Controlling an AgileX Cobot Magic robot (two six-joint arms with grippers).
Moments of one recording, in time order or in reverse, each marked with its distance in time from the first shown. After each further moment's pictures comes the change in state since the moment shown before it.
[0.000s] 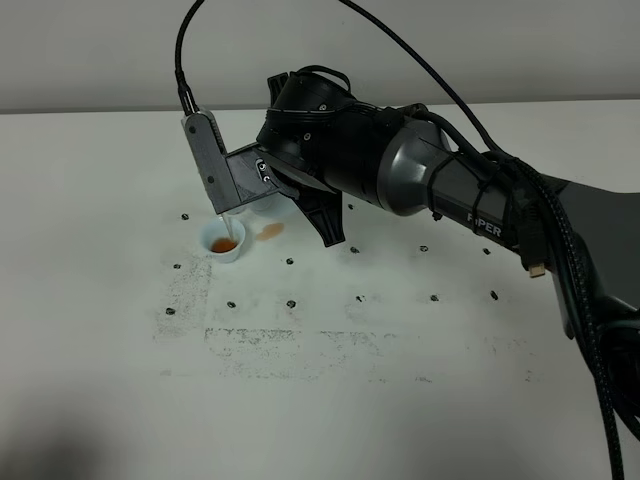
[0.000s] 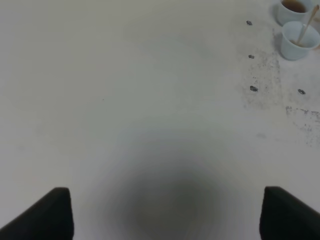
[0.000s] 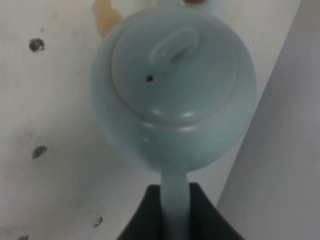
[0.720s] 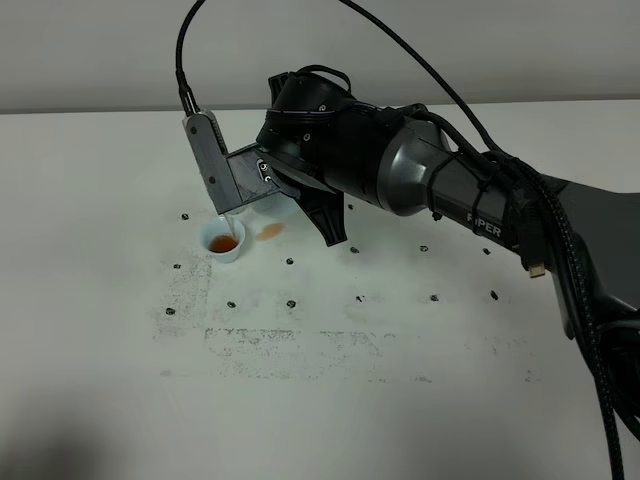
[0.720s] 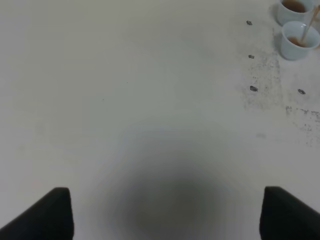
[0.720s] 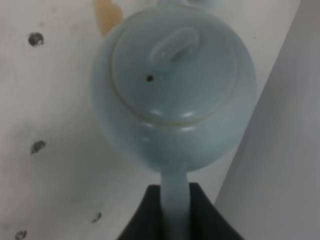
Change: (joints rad) left arm 0.000 0.000 0.000 0.000 0.000 0.001; right arm 0.000 0.000 0.000 -0.013 0.007 0.001
